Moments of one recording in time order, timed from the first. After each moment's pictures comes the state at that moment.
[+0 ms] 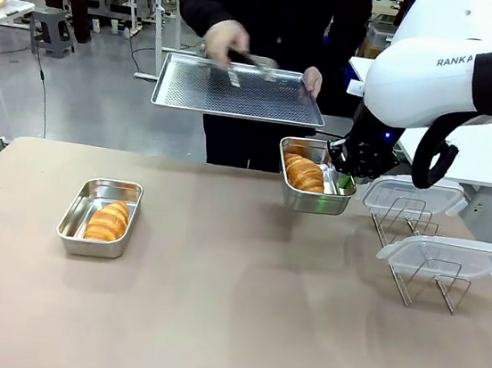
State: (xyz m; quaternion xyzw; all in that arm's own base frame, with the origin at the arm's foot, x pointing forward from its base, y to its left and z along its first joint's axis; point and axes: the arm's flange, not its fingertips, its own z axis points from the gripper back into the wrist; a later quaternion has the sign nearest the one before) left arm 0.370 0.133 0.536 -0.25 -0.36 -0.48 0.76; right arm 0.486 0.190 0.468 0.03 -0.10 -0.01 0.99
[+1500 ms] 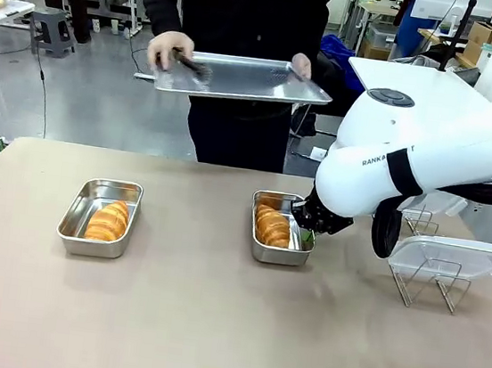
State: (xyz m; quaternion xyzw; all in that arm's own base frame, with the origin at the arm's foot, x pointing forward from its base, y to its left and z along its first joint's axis) left arm 0.370 0.133 0.536 -0.25 -0.36 -0.48 0.76; right arm 0.487 0.222 0.323 0.04 -0.08 -0.02 1.00
